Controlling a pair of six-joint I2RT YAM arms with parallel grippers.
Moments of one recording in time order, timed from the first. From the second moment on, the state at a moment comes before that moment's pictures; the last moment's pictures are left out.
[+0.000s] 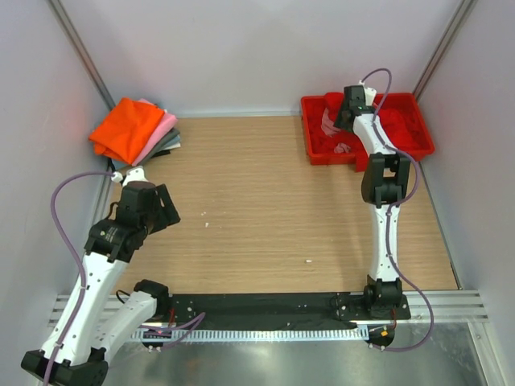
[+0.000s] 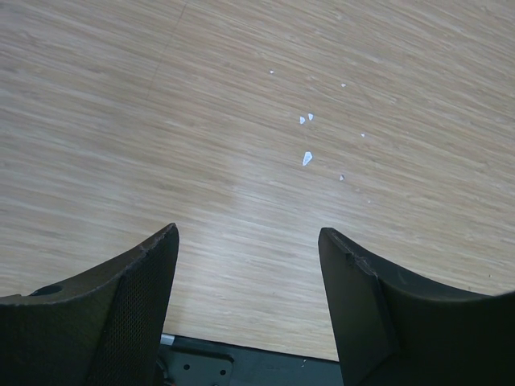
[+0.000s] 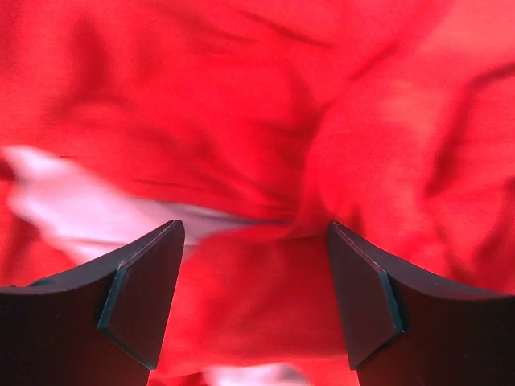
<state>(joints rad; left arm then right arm) -0.31 0.77 0.96 -0.99 -0.29 -0.56 0.06 2.51 2.31 -0.59 0.37 0.36</state>
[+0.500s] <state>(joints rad) -0.29 0.77 0.96 -0.99 -0.28 -0.56 0.02 2.39 2.10 -0.56 0.41 0.36</state>
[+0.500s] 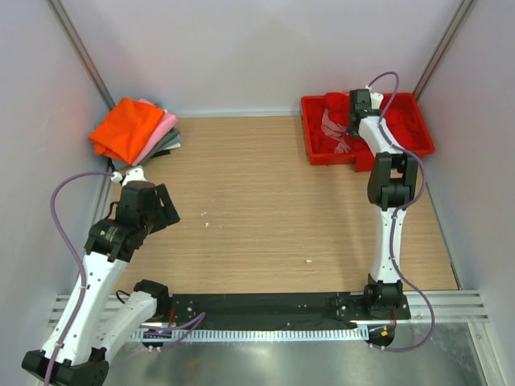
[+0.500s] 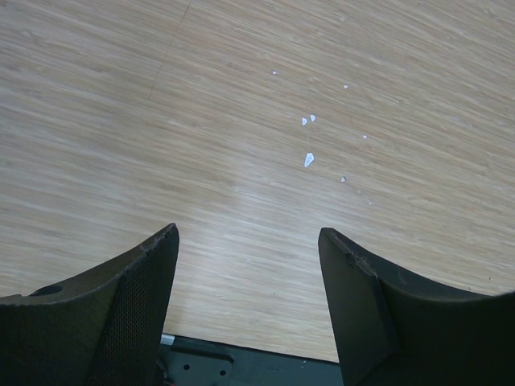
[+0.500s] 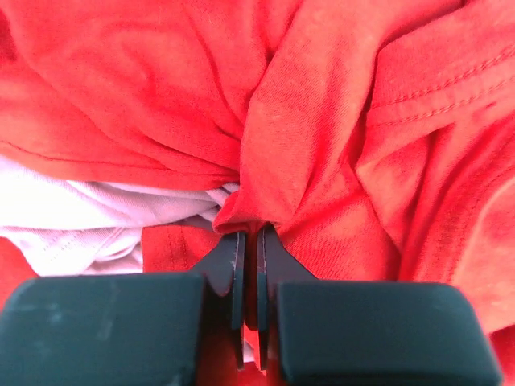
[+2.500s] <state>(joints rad) -0.24 0.74 0.96 -0.99 -0.28 -0.56 0.28 2.04 1.74 -0.68 0.33 0.34</state>
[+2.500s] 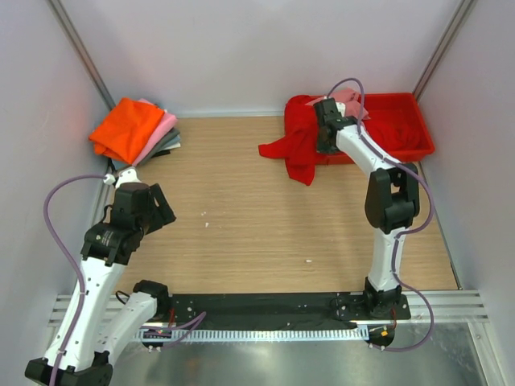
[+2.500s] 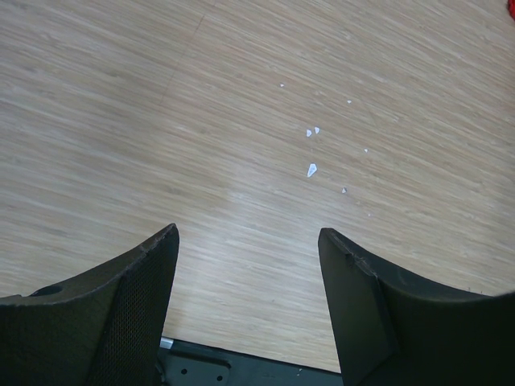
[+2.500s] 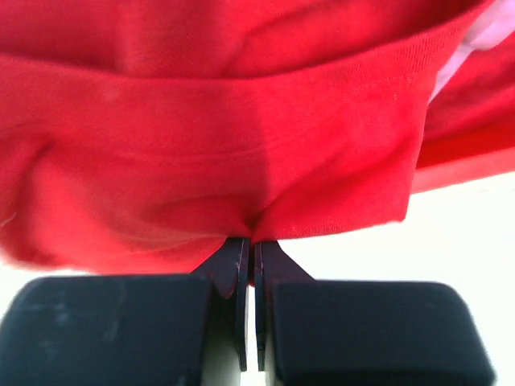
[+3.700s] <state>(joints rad) -0.23 0.73 0.96 -0.99 -0.28 -0.56 0.28 2.09 1.78 -0.62 0.30 0.33</state>
